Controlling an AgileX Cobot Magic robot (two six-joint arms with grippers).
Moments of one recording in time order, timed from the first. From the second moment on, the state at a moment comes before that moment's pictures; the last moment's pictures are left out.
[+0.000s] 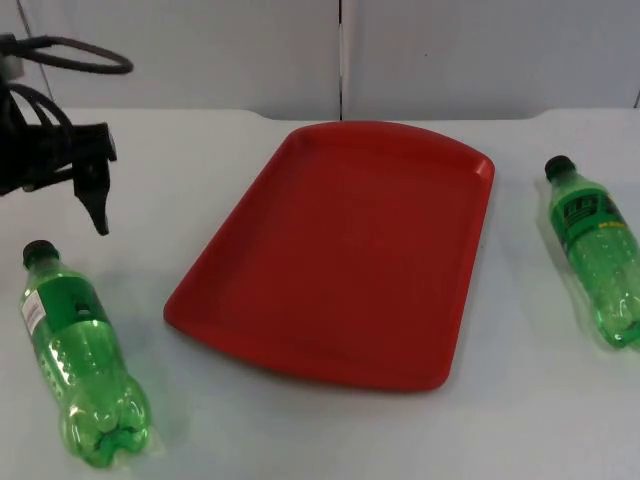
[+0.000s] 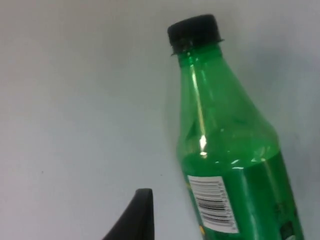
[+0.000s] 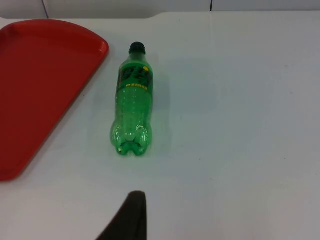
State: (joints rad) right arm 0.03 0.00 -0.52 -0.02 1.09 0.00; left arm -0.12 1.79 -1.08 0.06 0.73 -0.51
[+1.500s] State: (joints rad) right arm 0.03 0.00 -0.52 -0.02 1.08 0.00; left arm -0.14 2.06 -1.03 0.07 0.48 -0.72
